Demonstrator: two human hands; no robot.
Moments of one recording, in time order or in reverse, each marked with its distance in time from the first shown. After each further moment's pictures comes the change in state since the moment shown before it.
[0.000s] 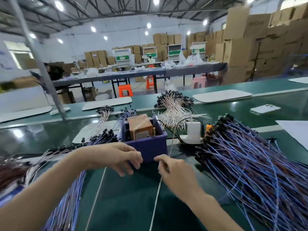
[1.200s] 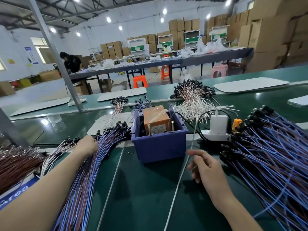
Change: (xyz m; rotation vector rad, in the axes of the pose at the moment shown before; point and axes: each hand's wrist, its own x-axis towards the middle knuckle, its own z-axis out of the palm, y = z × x) left_hand 0.034 -0.143 -0.100 0.357 0.938 -0.489; right_hand 0.014 0.038 0.026 0.968 0.037 0.484
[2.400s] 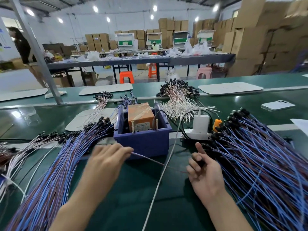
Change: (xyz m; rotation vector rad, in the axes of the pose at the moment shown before) left_hand -0.158 0.062 0.043 0.004 0.577 0.983; right_hand 0.007 -0.010 -0.026 0.928 0.163 0.280
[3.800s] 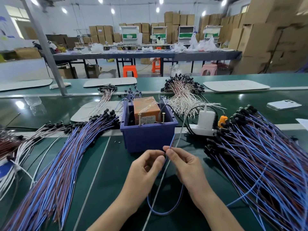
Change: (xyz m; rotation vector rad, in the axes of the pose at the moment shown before) left_hand -0.009 0.082 0.020 -1.179 -0.194 -0.664; right_hand -0.025 0.038 0.015 -0.819 -0.359 -0.245
